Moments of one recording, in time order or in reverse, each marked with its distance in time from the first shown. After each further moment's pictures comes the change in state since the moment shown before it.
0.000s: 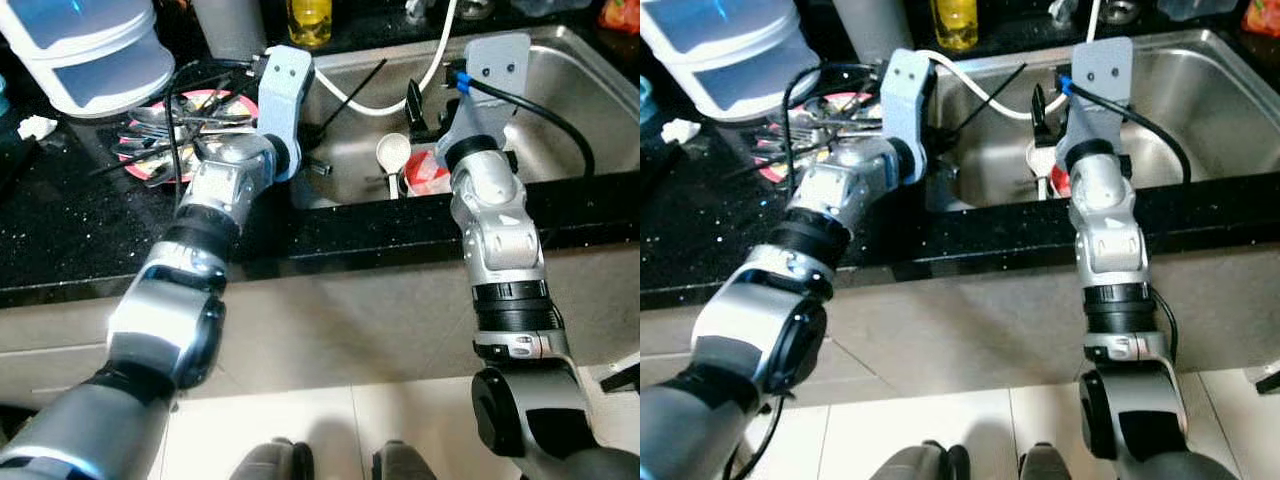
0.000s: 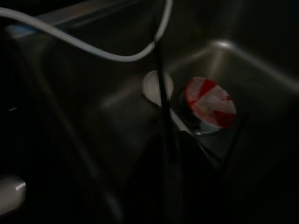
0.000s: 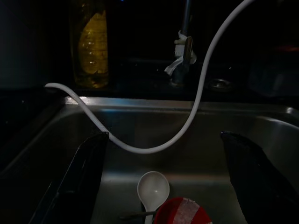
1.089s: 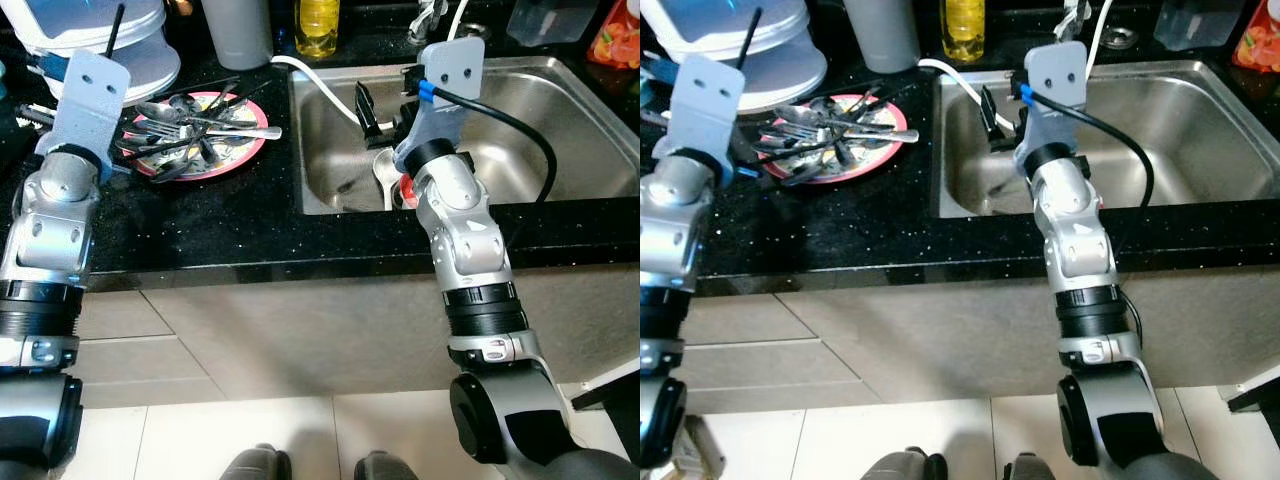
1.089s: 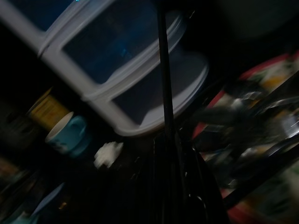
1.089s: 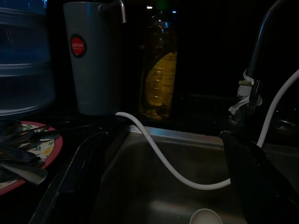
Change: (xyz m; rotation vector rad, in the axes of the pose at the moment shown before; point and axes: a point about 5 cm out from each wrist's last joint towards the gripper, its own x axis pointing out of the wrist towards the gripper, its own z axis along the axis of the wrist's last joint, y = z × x) left arm -0.156 0.122 0.016 0.572 -0.084 0.775; right arm -0.003 0.042 0.008 0.130 -0.081 0.168
